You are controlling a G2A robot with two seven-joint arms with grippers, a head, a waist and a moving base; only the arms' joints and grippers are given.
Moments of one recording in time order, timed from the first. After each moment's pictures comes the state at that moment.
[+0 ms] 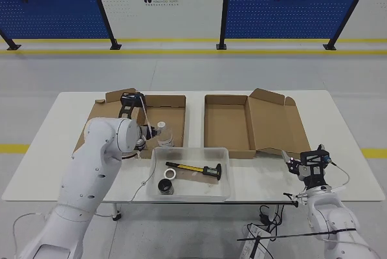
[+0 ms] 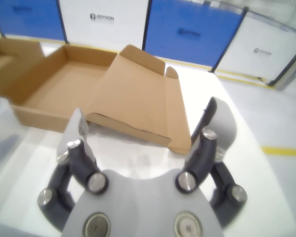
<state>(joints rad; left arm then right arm) 0.93 -1.18 -1.19 -1.76 1.16 0.34 -1.46 -1.73 -1.15 1.60 -1.80 -1.33 0.00 0.00</state>
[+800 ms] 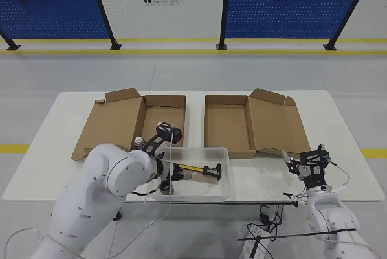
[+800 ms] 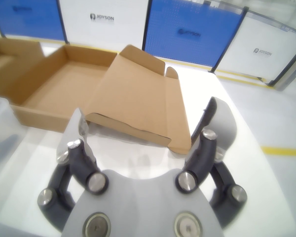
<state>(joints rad) 1.07 -1.10 -1.11 -2.08 0.79 0.18 -1.54 -1.73 -1.15 1.60 -1.80 -1.33 0.00 0.00</state>
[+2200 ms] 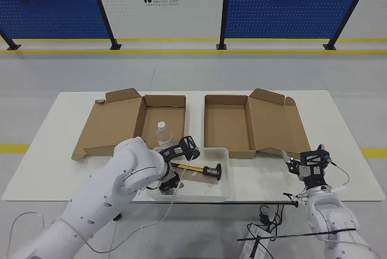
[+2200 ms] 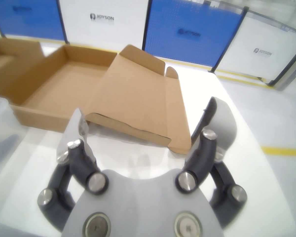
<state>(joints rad) 0.94 -1.07 -0.89 -1.91 0.90 -0.30 -1.52 -1.73 -1.15 1.60 -1.80 -1.33 0.00 0.00</state>
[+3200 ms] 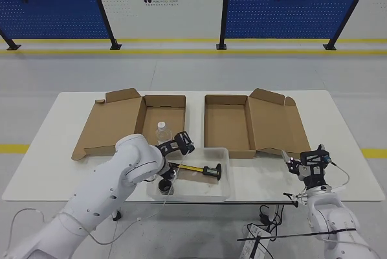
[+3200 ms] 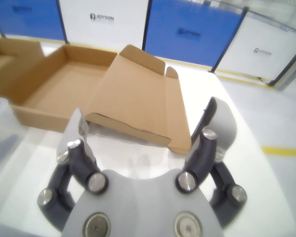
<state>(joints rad) 0.90 -1.07 -0.85 -1.81 0.99 -0.34 -1.48 -1.73 -1.15 1.60 -1.80 -1.33 0.00 0.00</state>
